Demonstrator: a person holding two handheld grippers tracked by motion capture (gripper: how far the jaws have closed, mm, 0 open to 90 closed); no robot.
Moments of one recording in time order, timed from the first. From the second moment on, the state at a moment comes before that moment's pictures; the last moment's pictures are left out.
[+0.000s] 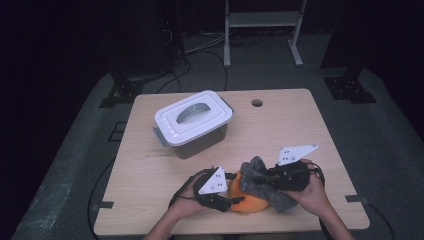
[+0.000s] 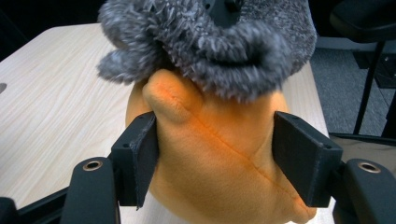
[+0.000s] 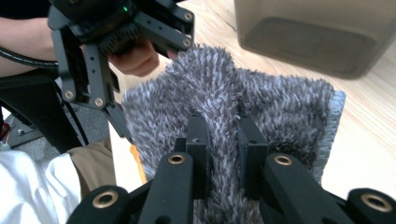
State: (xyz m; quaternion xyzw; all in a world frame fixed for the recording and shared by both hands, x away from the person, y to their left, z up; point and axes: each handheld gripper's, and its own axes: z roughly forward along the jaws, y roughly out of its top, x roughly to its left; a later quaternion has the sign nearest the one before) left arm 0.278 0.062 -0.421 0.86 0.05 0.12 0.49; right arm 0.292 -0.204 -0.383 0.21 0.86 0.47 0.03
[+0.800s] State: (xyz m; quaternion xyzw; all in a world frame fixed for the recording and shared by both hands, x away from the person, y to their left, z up) left arm 0.290 0.075 -0.420 0.84 0.09 0.12 0.51; right arm 0.303 -0.221 -0.402 0.25 0.85 0.47 0.02
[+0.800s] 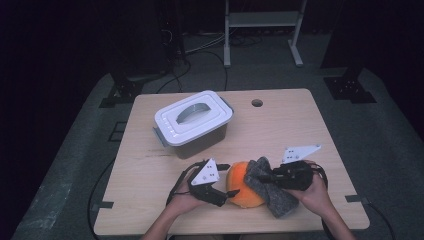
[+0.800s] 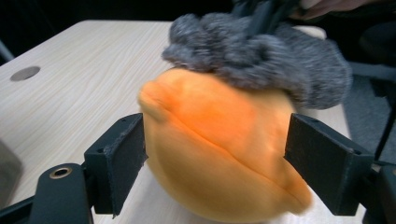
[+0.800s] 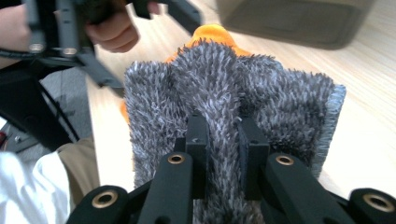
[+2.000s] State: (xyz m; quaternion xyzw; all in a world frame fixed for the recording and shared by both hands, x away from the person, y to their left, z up) left arm 0.276 0.054 -0.420 0.86 0.06 0.14 0.50; right arm 0.290 -0.202 -0.383 0.24 0.85 0.47 0.07
